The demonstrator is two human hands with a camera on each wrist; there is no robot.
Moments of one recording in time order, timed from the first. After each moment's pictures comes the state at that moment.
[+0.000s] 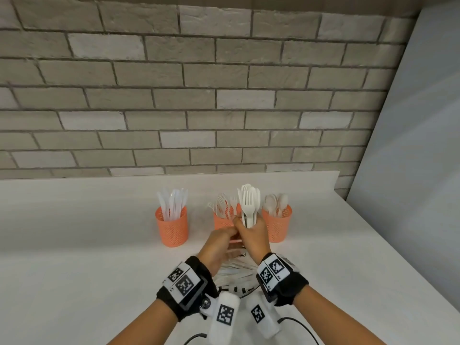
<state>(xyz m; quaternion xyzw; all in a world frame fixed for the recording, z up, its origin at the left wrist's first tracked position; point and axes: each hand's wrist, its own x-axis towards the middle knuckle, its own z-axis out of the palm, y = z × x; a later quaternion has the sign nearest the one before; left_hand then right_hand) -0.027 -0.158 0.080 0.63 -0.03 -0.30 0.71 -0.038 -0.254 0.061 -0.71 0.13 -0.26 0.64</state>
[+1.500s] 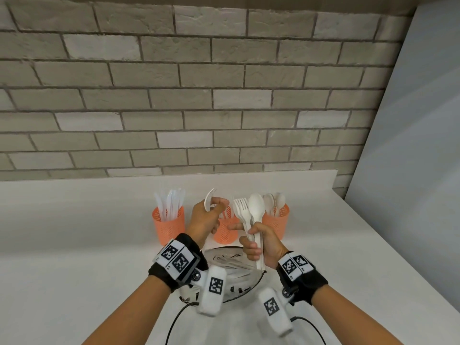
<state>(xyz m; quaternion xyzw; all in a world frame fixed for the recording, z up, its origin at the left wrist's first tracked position) 0.009 -0.154 0.106 0.72 -0.12 -0.09 0.68 -0.055 -0.299 0.058 -0.51 0.03 0.14 0.85</state>
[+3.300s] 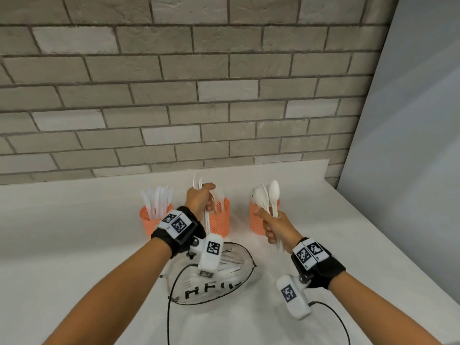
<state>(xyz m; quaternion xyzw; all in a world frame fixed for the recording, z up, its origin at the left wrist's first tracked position) 0.052 -0.192 0.108 0.66 -0.02 -0.13 0.74 -0.064 -0.347 0.063 -0.66 0.21 -0.07 0.72</state>
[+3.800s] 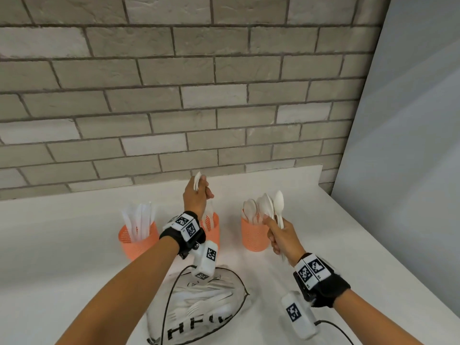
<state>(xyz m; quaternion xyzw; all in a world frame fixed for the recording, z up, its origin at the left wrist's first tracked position) 0.121 -0.247 0.083 0.68 -0.12 0.04 0.72 -0.046 -0.388 0.050 -0.68 0.22 -0.16 0.68</state>
